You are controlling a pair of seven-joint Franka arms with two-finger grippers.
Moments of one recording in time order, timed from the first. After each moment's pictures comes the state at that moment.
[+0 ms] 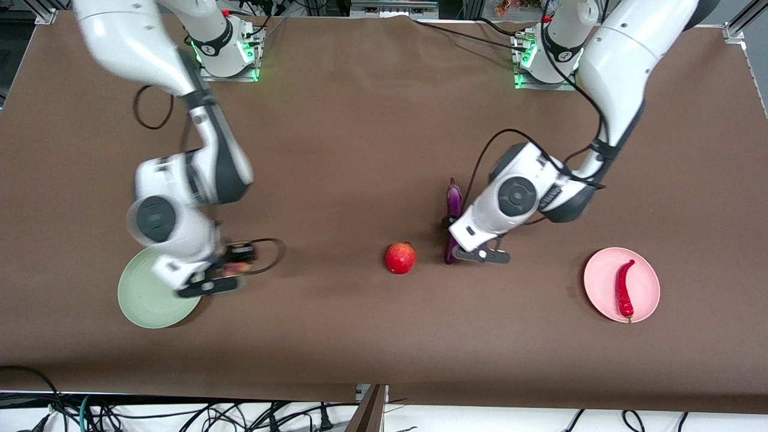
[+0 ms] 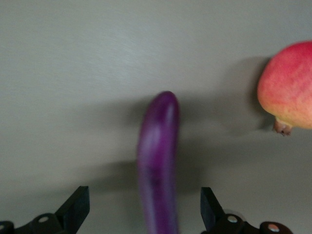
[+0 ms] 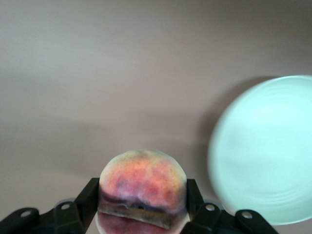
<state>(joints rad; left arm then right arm) -0.02 0.71 -0.54 -1.68 0.32 2.24 -0.53 0.22 0.66 -0.07 -1.41 -0.02 2.06 -0.08</state>
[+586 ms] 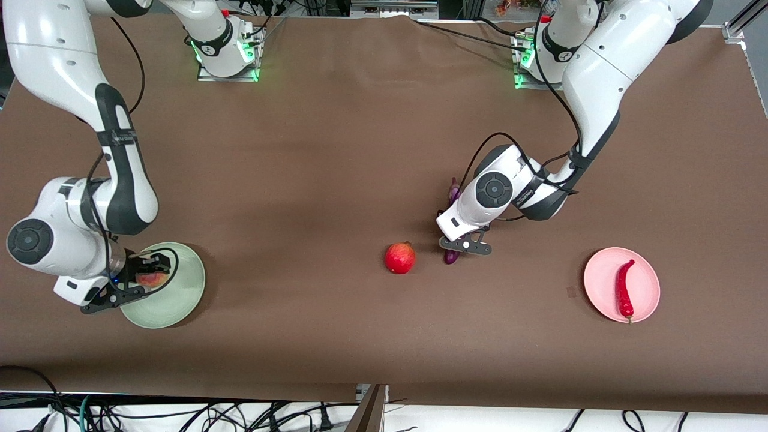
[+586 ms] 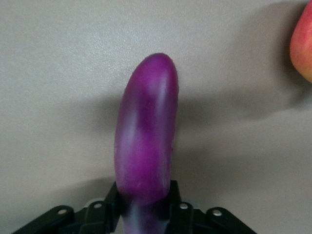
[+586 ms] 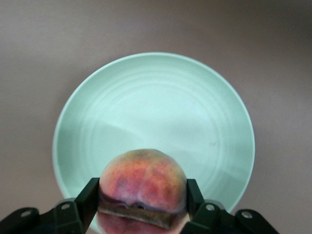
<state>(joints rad) -0.02 0.76 -0.53 -1.74 0.37 2.33 -0.55 0.01 0.74 -0.07 -1.43 -0.02 2.21 -0.37</state>
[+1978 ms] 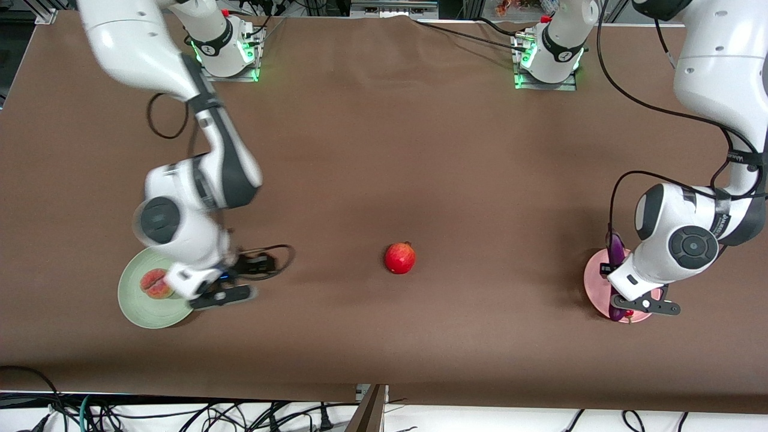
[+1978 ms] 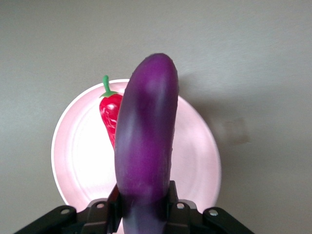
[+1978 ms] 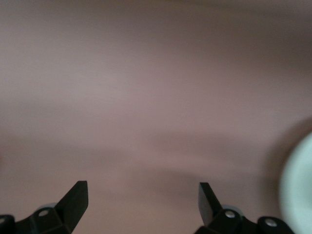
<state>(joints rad) 0.22 0.74 -0.20 -1.50 0.41 2.19 -0.01 0.34 0.73 0.02 -1.30 0.02 2.17 0.21</state>
